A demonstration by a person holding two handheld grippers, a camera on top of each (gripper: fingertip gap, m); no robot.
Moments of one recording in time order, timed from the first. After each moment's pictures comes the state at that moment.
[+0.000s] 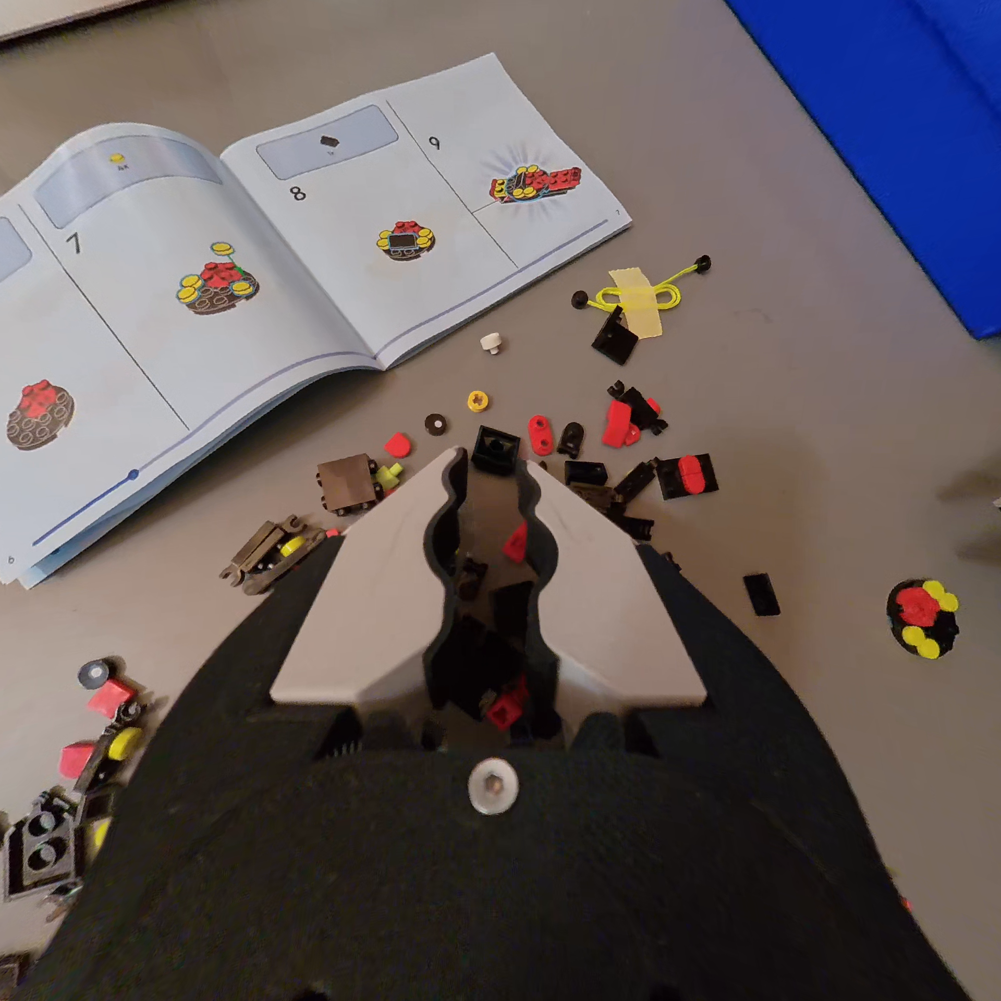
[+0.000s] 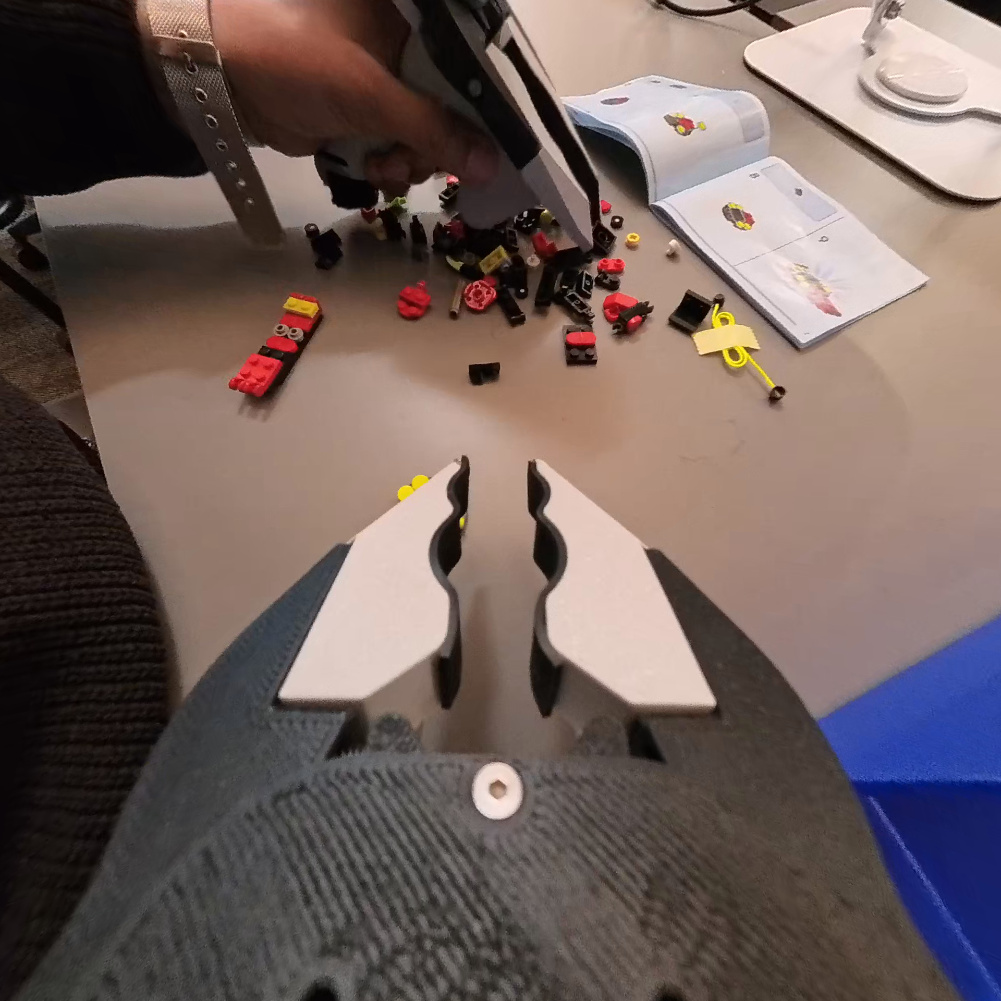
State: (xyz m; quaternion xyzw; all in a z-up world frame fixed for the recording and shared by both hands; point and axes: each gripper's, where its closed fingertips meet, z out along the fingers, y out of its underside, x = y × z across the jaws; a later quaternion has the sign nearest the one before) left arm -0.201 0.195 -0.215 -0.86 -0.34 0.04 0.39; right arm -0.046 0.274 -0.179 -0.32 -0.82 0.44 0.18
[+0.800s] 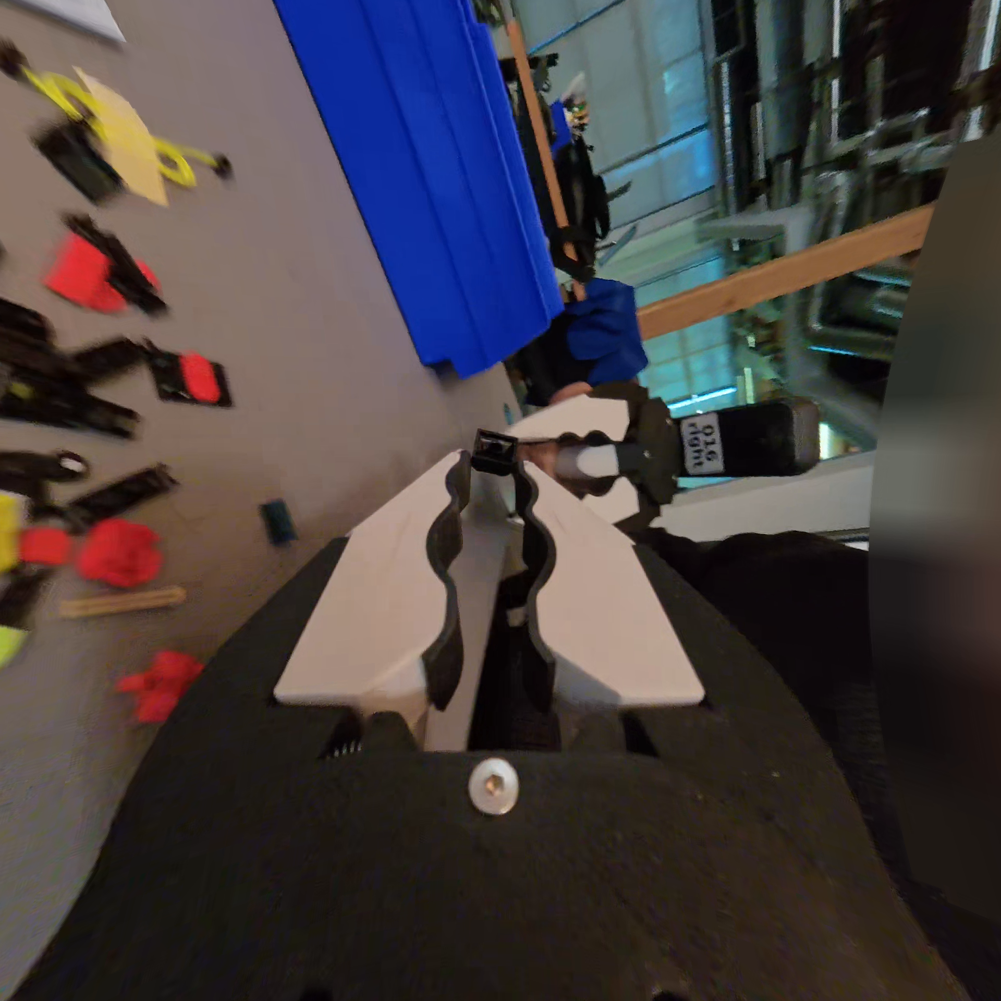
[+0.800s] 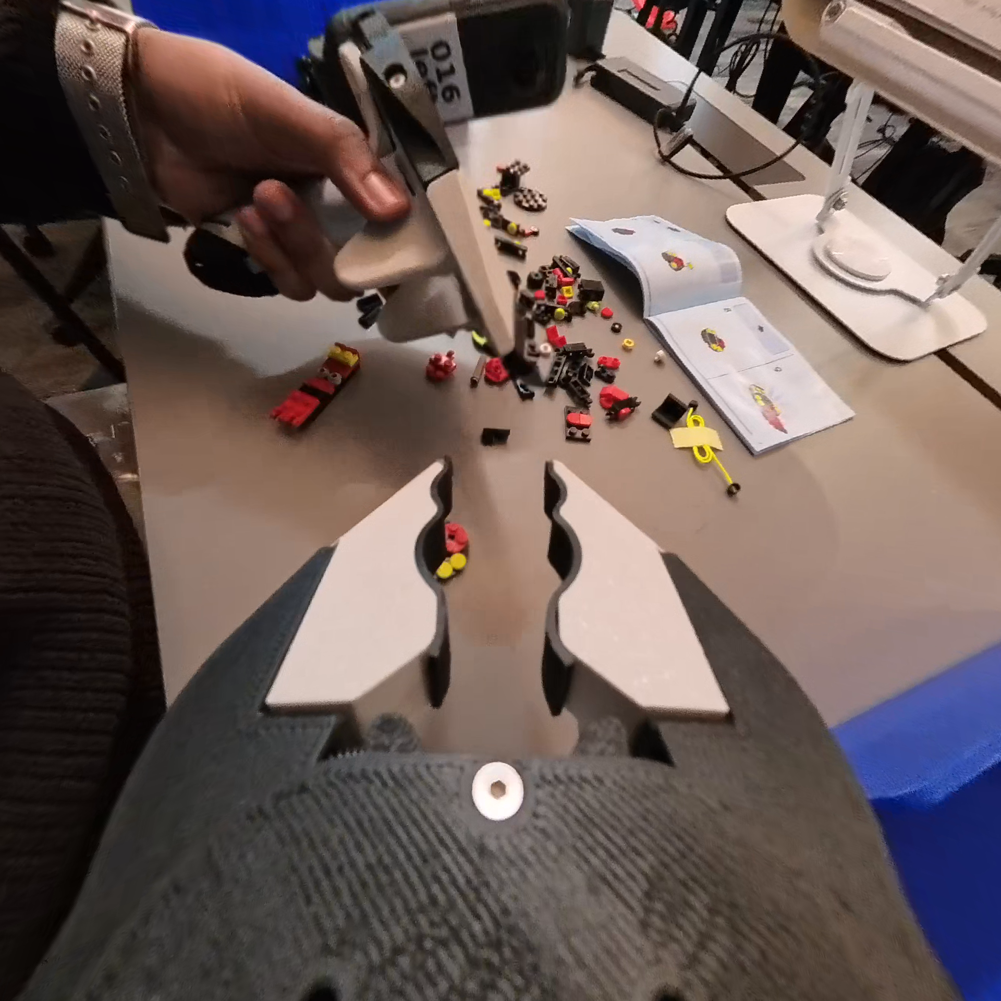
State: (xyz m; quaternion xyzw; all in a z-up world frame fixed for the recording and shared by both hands) left arm -0.072 0.242 -0.133 -0.65 -0.37 -0.42 0.51; right arm -0.041 0.265 -0.144 -0.24 -0.82 0.47 0.22
